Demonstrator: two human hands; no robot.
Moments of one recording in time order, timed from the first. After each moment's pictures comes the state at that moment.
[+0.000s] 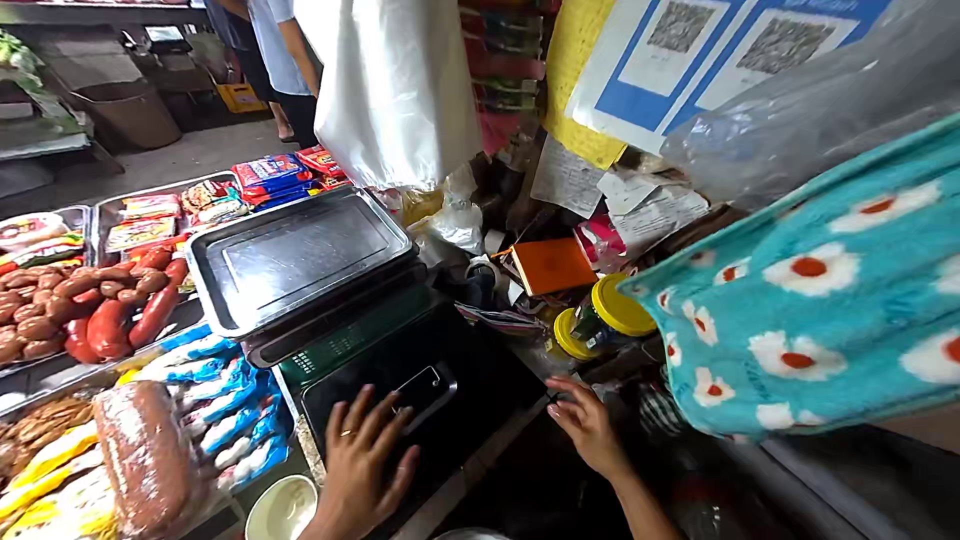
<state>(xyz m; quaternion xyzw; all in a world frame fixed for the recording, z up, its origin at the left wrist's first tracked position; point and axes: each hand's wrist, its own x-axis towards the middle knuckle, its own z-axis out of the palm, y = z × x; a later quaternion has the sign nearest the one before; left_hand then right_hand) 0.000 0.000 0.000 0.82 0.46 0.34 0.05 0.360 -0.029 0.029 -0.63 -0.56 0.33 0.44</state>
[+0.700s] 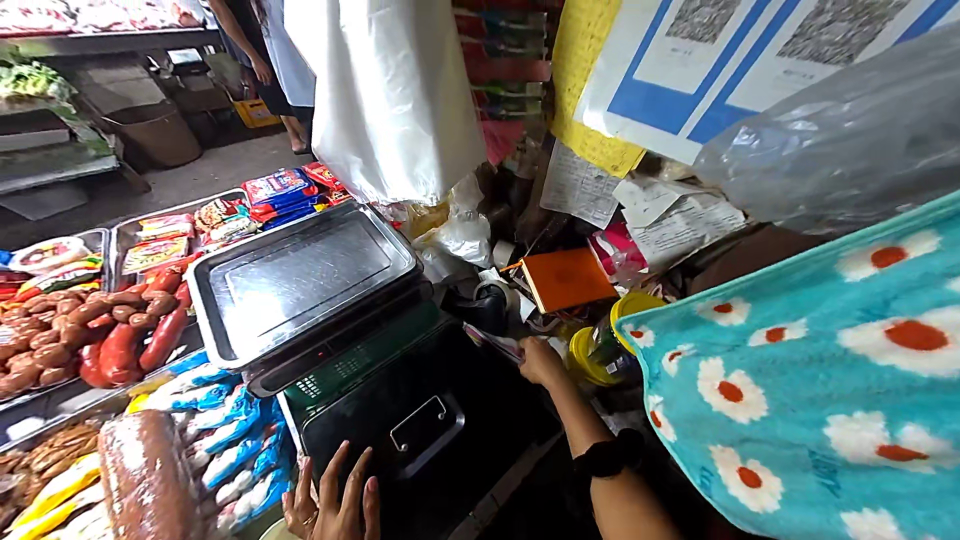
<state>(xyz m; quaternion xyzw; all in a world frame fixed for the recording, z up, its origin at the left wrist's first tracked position) -0.005 -0.023 -0.026 0.69 0.64 0.33 0.00 0.330 0.157 0.023 -0.72 -0.61 0.31 -0.03</state>
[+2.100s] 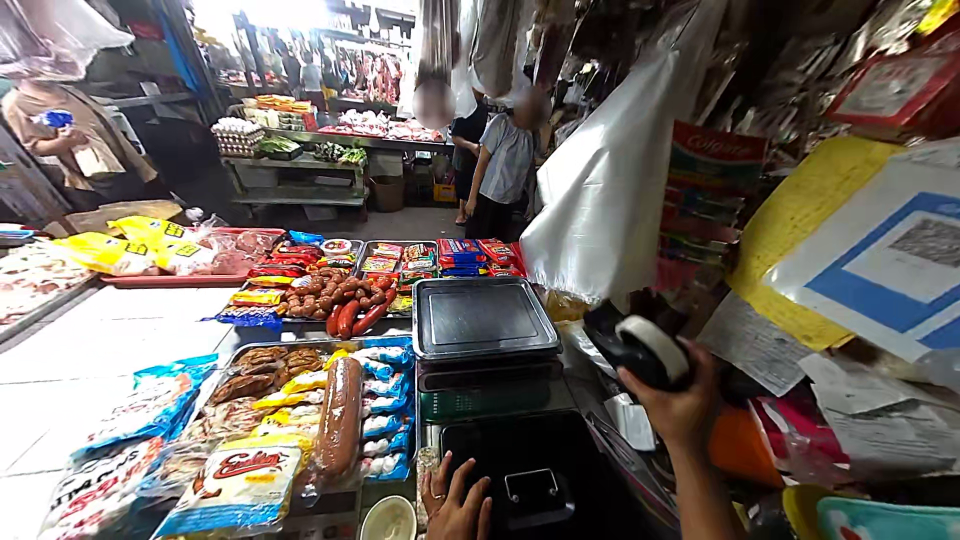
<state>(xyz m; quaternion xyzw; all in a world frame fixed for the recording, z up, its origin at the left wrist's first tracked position) -0.004 -0.020 -0.034 0.65 0.64 0.41 0.02 0.247 0.180 0.157 -0.45 -0.68 -0.04 0.57</state>
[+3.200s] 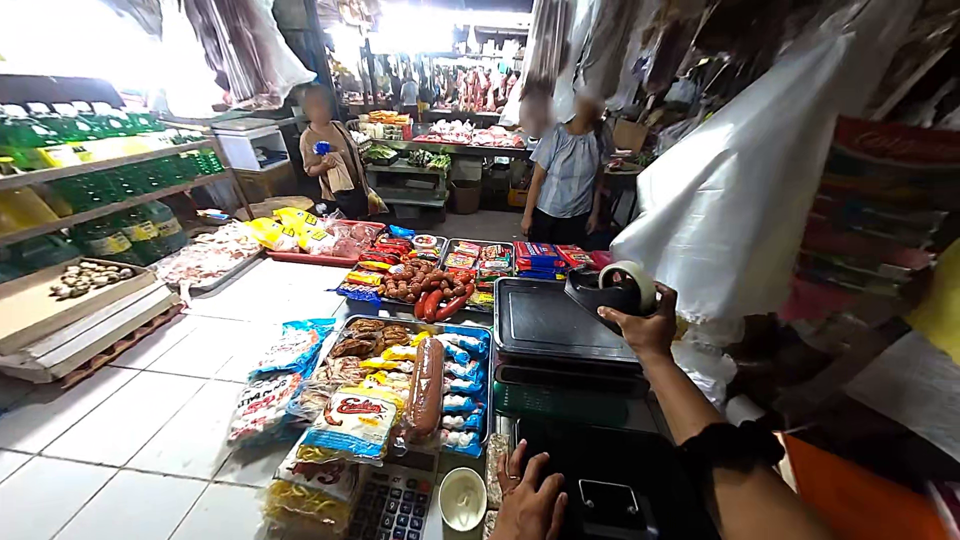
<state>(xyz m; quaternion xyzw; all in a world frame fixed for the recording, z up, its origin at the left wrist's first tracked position) -0.003 -0.021 -0.024 0.65 0.65 0.40 0.06 0.081 0.266 0.165 -0.47 -0.67 0.21 0.54</state>
